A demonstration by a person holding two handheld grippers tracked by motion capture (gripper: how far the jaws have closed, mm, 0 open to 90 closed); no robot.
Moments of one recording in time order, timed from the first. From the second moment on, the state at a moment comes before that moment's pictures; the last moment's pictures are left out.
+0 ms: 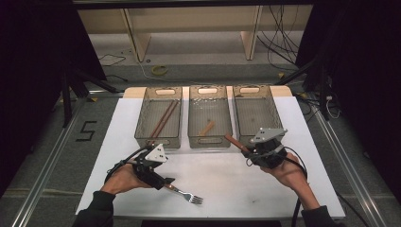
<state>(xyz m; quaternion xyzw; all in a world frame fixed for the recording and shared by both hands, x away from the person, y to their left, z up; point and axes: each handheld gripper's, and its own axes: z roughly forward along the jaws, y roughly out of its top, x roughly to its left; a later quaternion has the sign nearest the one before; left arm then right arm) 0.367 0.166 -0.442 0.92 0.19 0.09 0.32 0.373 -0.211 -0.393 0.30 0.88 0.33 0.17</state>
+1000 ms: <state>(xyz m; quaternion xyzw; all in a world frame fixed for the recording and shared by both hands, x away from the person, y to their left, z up) 0.370 0.189 -0.451 0.91 0.23 0.08 0.33 0.465 -0.228 -0.362 0.40 0.83 0.33 0.20</state>
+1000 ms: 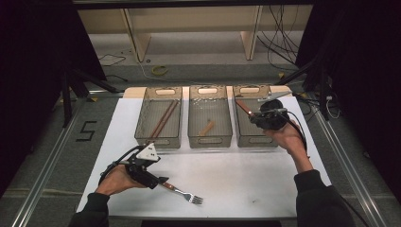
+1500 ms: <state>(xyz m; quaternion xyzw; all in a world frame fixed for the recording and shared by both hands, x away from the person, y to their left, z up) 0.370 0.199 -0.456 0.90 0.25 0.08 0.35 0.510 -0.225 -0.368 0.44 0.82 0.31 0.20</state>
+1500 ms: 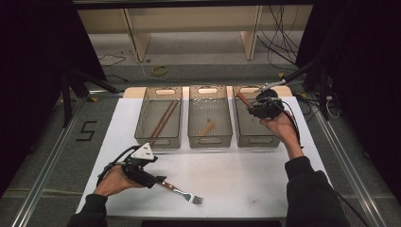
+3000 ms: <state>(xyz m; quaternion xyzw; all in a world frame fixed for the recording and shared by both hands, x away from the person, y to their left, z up) 0.373 0.205 -0.461 0.90 0.25 0.07 0.34 0.540 -0.220 -0.383 0.49 0.80 0.30 0.19</state>
